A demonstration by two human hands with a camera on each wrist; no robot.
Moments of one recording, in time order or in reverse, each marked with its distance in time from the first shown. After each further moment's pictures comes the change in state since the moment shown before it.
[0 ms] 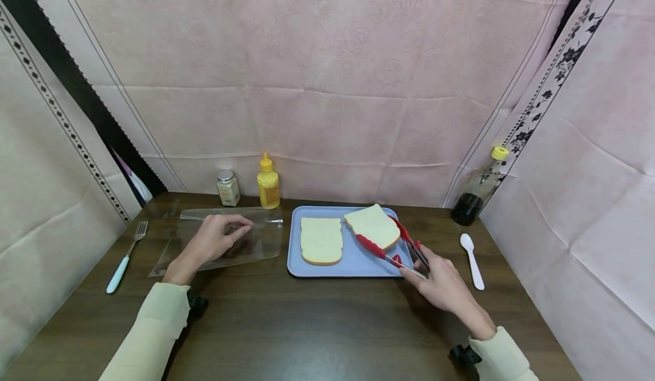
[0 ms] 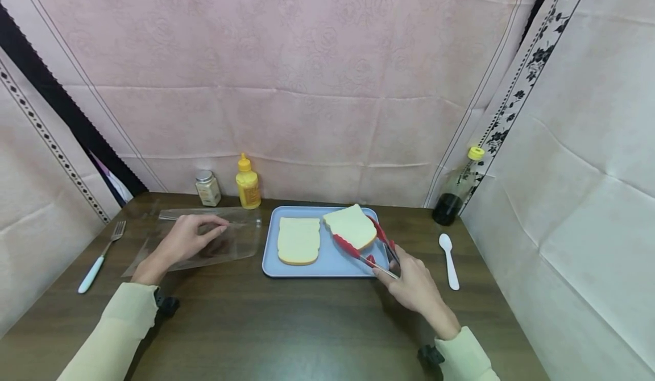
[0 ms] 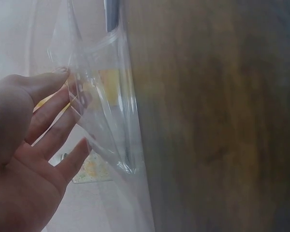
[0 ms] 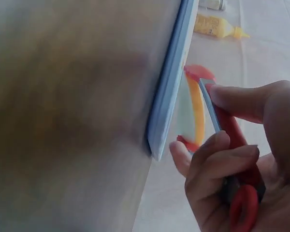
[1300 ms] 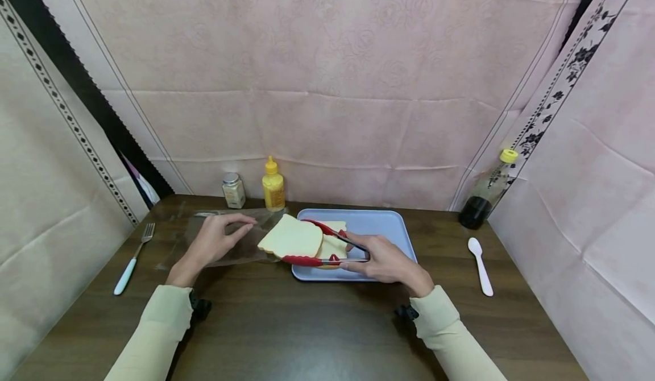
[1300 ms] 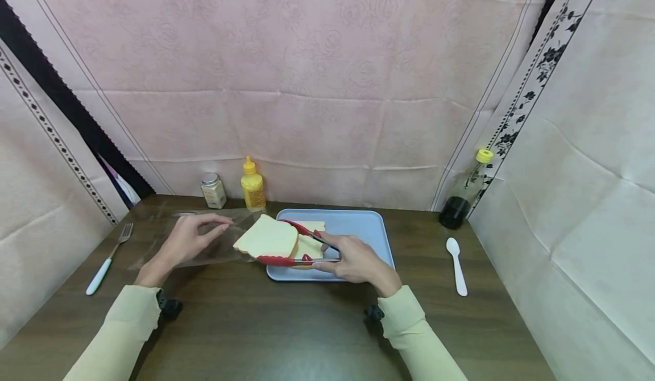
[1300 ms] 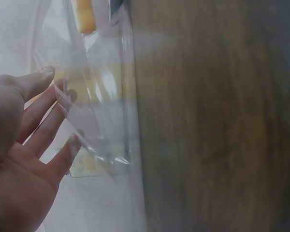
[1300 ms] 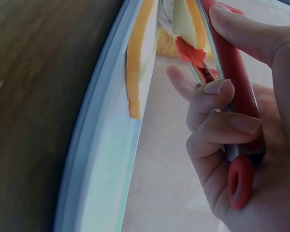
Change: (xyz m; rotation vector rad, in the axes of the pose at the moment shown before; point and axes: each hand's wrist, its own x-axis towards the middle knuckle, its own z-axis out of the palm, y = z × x) left_hand -0.002 0.000 -0.002 0.001 0.138 0.045; right_hand 0.076 -0.087 0.041 0.084 -0.294 -0.478
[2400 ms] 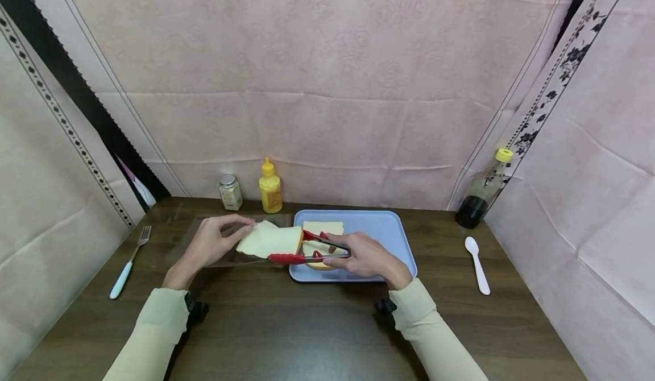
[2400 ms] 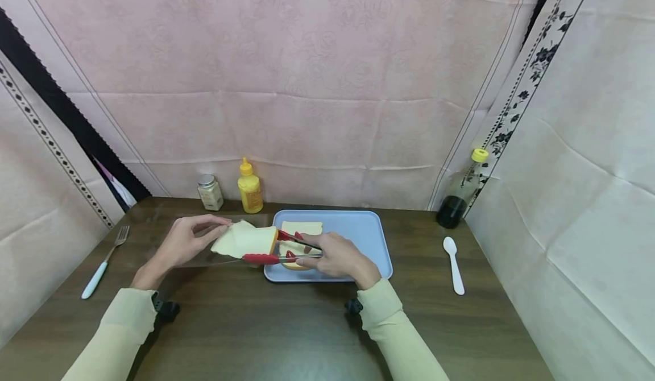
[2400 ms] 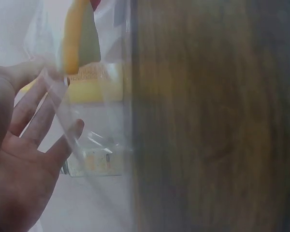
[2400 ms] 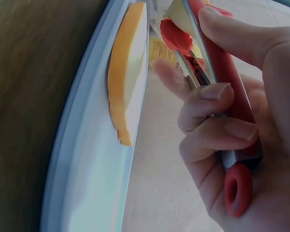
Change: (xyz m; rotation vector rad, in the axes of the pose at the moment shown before) left_hand -0.001 -0.002 -0.001 -0.209 -0.009 0.000; right_hand 0.029 -0.013 0.013 -0.042 -0.037 -0.009
